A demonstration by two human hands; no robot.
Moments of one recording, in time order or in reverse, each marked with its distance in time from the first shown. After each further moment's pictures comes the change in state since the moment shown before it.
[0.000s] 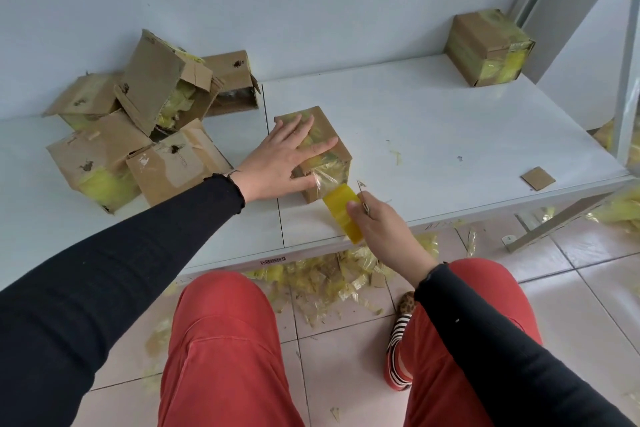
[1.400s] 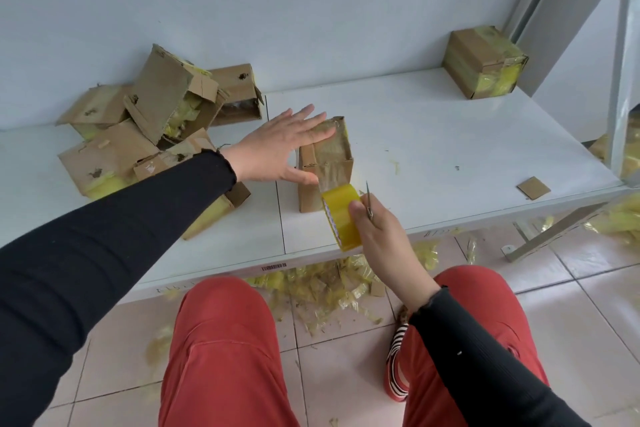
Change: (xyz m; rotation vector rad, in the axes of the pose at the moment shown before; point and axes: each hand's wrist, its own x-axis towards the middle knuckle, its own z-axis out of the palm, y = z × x) left_hand 0.010 -0.004 -0.055 -0.004 -0.059 0.066; right_hand -0.024 -0.029 0.001 0.208 0.154 0.009
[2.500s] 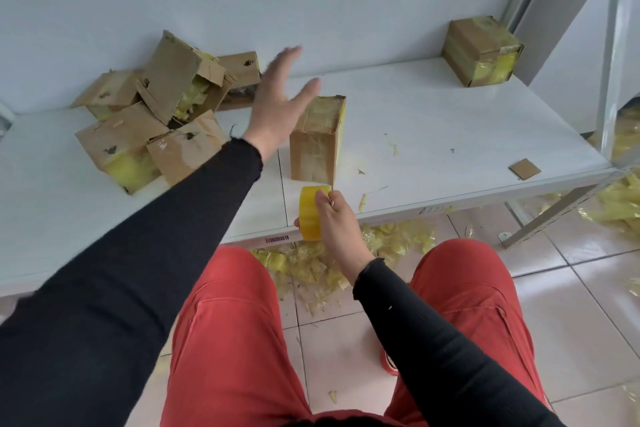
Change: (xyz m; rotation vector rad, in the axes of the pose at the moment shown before) left_hand -0.010 0.054 -0.018 -0.766 0.685 -0.396; right_hand -0.013 0.001 0.067 0.336 -0.040 0.269
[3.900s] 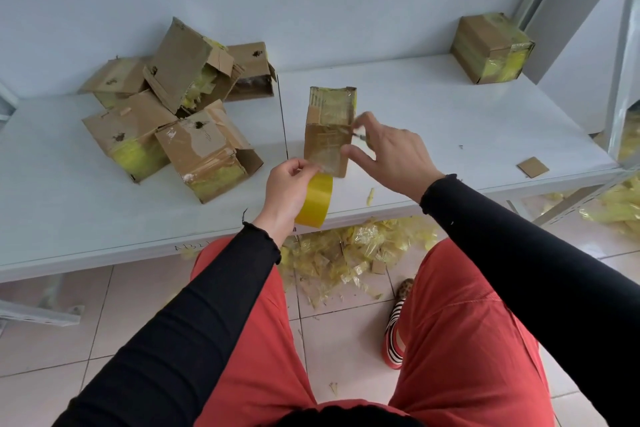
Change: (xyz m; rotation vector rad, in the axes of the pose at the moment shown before) left_hand -0.116 -0.038 0.038 -0.425 0.064 -0.557; right_hand 0.072 -0.059 -0.090 -1.177 0.085 -0.868
